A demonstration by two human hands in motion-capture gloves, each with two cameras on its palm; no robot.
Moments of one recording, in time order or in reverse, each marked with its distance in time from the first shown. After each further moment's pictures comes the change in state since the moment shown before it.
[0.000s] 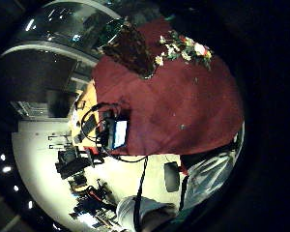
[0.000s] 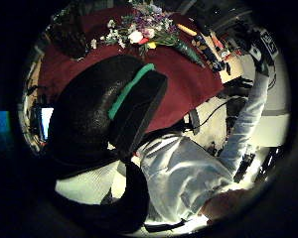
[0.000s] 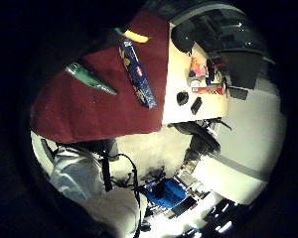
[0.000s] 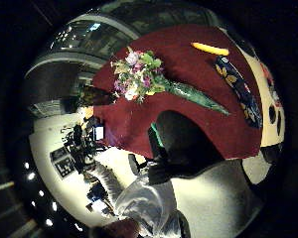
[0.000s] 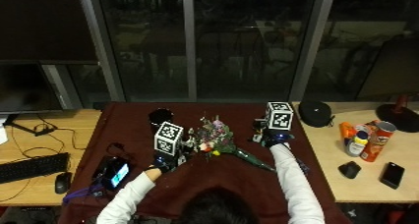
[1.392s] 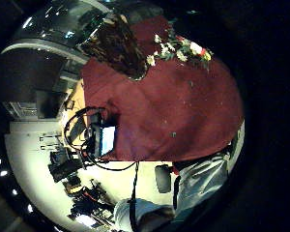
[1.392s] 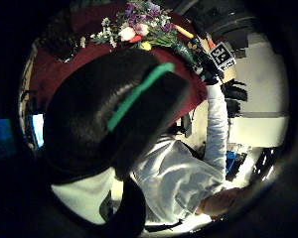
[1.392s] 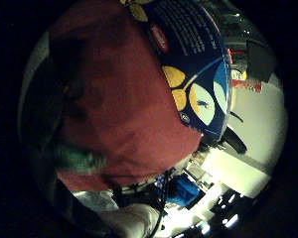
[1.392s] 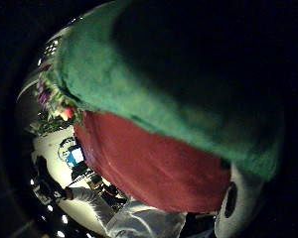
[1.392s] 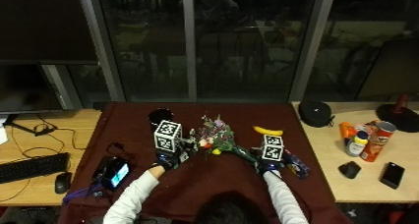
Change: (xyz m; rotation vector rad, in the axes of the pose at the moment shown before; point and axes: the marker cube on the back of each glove) left arm 0.004 -0.027 0.023 -0.028 0.136 -0.009; right arm 0.009 -0.056 0.190 0.047 -0.025 0.105
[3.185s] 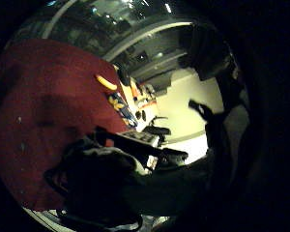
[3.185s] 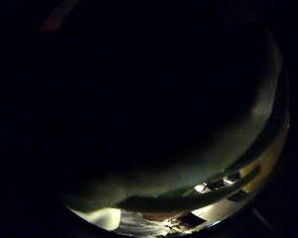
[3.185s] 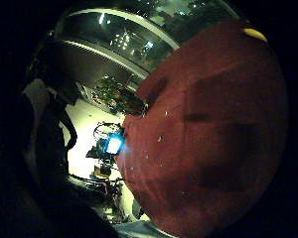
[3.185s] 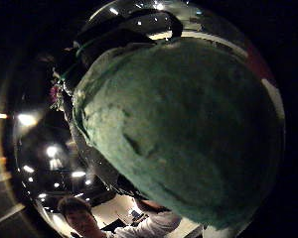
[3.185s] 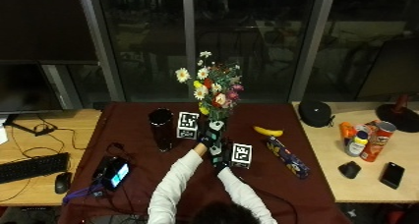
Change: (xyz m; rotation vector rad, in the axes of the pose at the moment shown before) left arm 0.146 -0.115 -0.082 0.363 1.461 0.021; right arm -0.226 0.019 -0.047 0.484 -1.495 -0.391
